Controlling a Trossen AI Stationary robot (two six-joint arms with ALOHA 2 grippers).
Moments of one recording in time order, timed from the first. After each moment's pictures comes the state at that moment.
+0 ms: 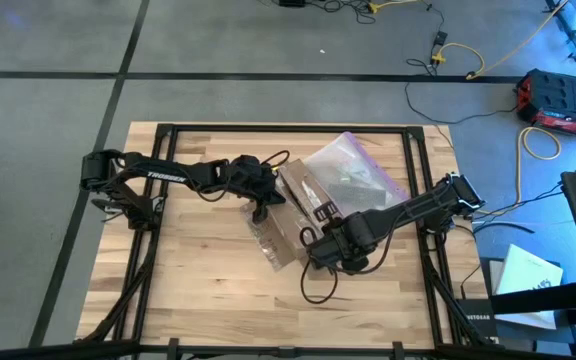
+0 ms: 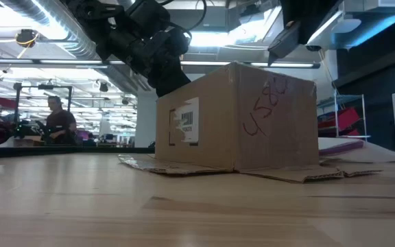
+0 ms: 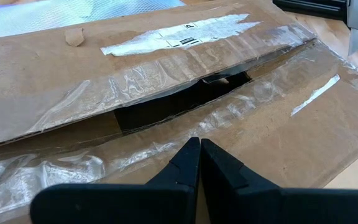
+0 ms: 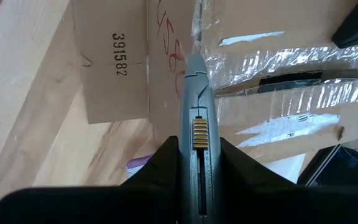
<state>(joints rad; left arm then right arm) 0.20 1.57 0.85 0.12 0.20 0.01 0.40 1.83 1.73 -1.43 0.31 -0.17</state>
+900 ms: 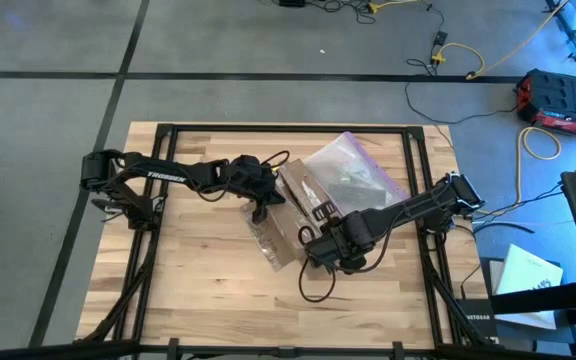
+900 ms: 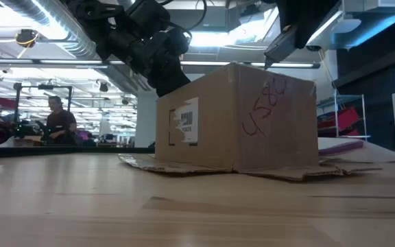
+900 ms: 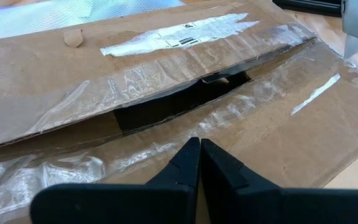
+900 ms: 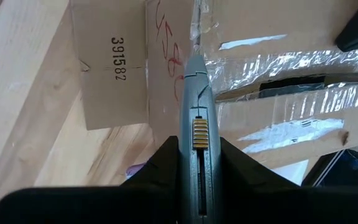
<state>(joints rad) 0.20 1.57 0.85 0.12 0.21 0.03 0.38 1.83 1.71 -1.39 0.30 -0.17</state>
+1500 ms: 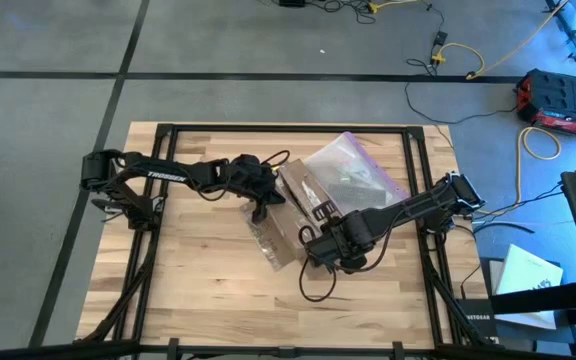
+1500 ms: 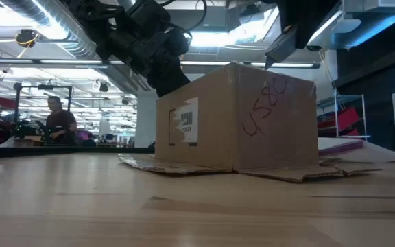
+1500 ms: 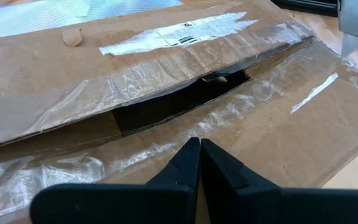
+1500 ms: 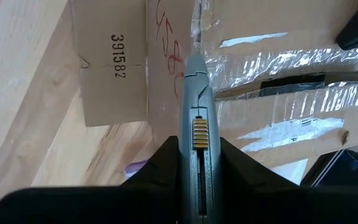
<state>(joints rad) 0.20 1.57 0.85 0.11 0.22 0.03 0.38 1.83 1.71 -1.40 0.30 -0.18</state>
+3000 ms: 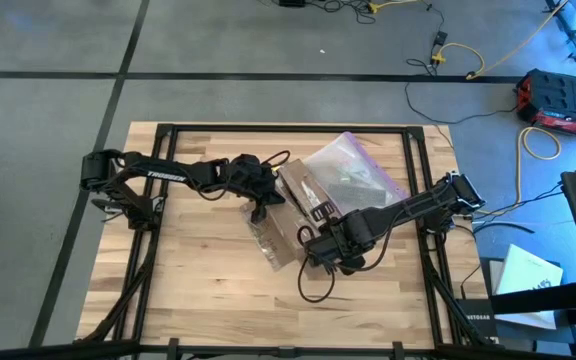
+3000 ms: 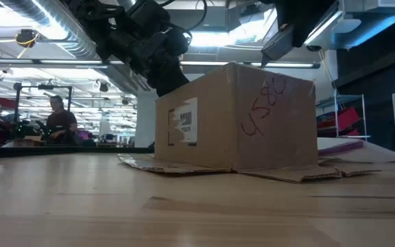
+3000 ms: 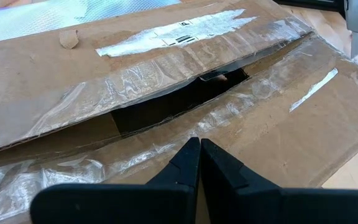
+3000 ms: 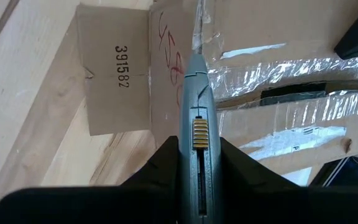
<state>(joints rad) 0.20 1.57 0.85 0.10 0.23 0.06 0.38 1.83 1.71 -1.37 0.28 -0.18</state>
